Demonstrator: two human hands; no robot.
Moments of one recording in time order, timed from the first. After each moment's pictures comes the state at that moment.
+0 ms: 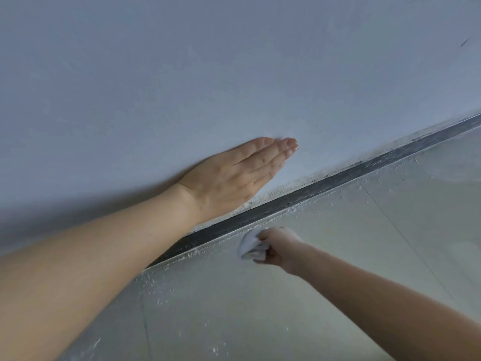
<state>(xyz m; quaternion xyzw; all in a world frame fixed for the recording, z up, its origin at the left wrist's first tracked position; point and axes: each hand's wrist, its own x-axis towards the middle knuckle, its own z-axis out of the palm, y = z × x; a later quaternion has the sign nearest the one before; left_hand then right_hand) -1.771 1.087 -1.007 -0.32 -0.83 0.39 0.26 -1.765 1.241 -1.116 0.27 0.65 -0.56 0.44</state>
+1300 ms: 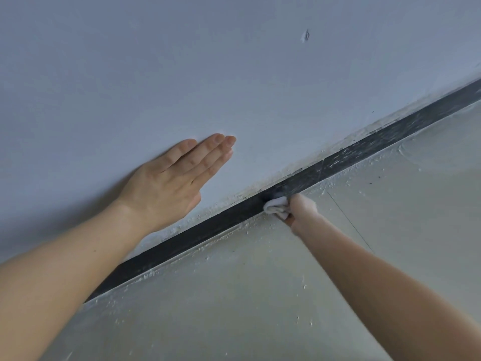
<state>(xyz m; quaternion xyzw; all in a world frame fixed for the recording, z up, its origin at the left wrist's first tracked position) -1.838 1.181 -0.999 -0.26 -0.79 0.51 0.20 -1.921 1.380 -1.181 0.37 0.51 -0.70 0.33</state>
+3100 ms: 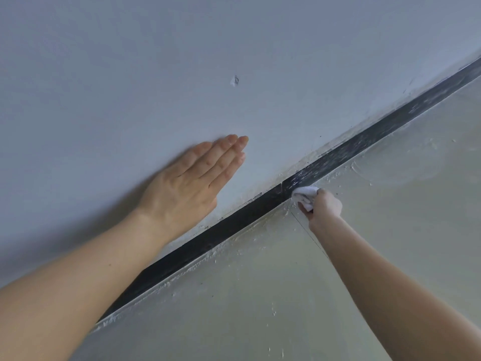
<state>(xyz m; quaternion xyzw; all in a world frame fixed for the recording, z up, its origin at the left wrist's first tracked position) -1.899 1.257 -1.008 -0.27 -0.82 0.43 0.25 -1.971 1.487 -1.149 0.41 0.45 -0.79 0.12</state>
